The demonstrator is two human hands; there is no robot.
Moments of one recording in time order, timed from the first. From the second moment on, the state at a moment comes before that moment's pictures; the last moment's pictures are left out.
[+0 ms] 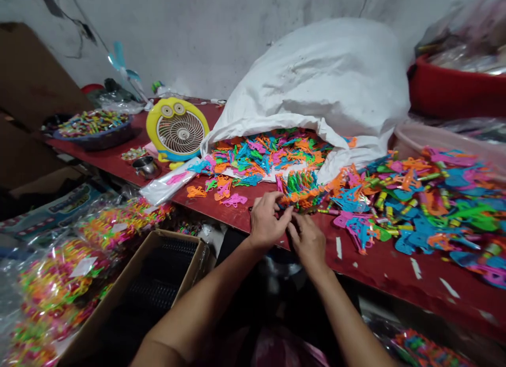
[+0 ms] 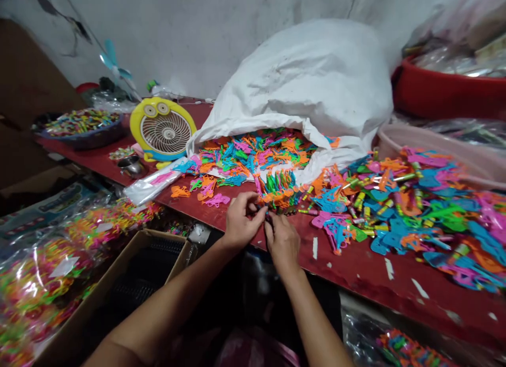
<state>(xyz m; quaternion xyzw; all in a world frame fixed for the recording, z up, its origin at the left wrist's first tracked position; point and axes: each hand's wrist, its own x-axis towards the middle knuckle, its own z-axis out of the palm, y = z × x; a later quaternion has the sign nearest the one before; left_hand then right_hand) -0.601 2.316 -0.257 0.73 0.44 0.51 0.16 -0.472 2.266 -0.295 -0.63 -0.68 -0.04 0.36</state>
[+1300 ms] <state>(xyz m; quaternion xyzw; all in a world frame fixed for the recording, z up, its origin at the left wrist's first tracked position) -0.591 2.270 -0.257 0.47 0.39 0.59 0.54 -0.463 2.230 -0.282 -0.58 -0.55 0.27 0.54</state>
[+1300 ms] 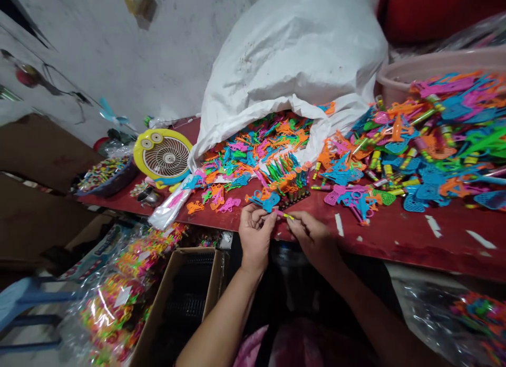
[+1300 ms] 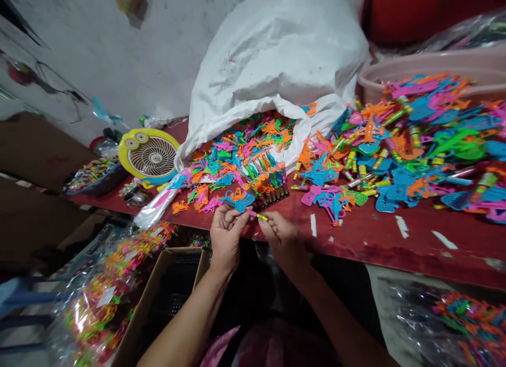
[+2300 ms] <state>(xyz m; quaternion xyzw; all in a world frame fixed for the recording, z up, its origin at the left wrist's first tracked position) -0.596 2.246 -0.243 0.53 0.45 0.53 0.49 -0.488 2.214 -0.280 -0.45 -0.39 0.54 0.60</state>
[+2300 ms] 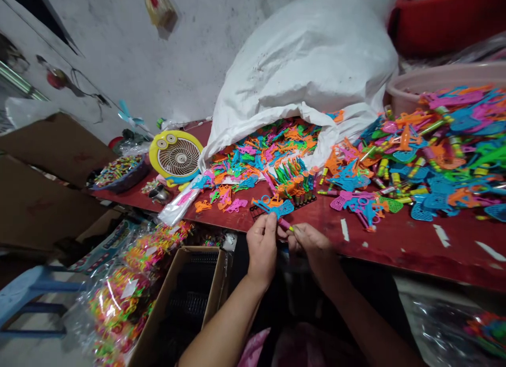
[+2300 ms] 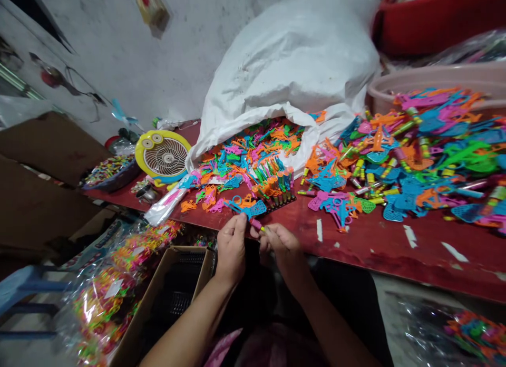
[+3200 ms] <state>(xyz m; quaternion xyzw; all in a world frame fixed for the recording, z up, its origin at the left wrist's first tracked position) -0.594 2.297 -0.287 0.66 0.46 0.53 0.25 -0.417 2.265 -0.289 -0.60 -0.39 0.32 0.62</state>
